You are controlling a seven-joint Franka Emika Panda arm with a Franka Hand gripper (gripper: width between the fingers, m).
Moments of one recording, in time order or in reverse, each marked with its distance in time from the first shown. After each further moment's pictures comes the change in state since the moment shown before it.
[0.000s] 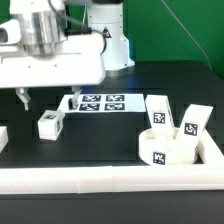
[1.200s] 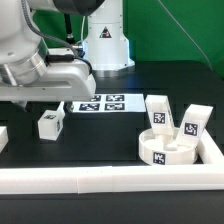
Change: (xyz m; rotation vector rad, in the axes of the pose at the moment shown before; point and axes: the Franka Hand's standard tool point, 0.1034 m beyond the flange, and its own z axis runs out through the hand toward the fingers) arm -0.007 0.005 0.001 0.044 -0.599 0.079
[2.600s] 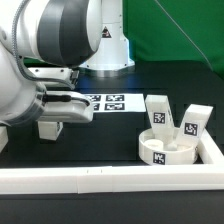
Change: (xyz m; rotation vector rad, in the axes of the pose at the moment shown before) arm 0.009 0.007 0.022 -0.019 -0.355 0.001
